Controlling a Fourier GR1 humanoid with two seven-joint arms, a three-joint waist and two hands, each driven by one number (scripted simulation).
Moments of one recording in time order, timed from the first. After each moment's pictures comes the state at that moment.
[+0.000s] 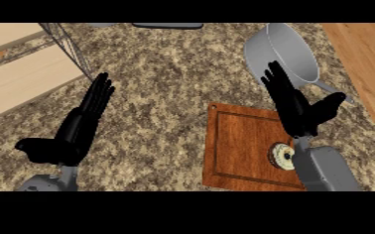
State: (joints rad) left arm -0.08 0.34 -0.27 -1.63 0.29 0.17 -0.05; right arm -0.25 -0.21 0.14 -1.33 -0.40 -0.07 -0.01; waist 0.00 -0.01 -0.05
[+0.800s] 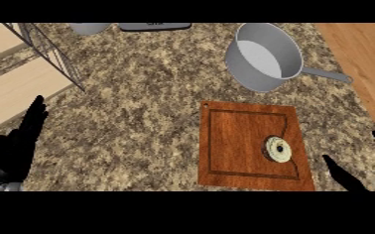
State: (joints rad) left arm 0.08 0.54 -0.10 -1.51 0.19 0.29 0.04; right arm 0.28 -0.46 0.05 -1.48 0.10 -0.74 -0.08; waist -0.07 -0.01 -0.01
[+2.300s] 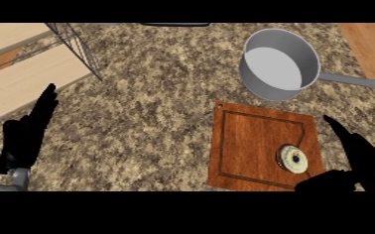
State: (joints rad) left arm 0.00 0.52 -0.10 -1.51 0.14 0.23 0.10; right arm 0.02 -0.70 0.32 -1.97 0.17 -0.05 1.13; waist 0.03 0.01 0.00
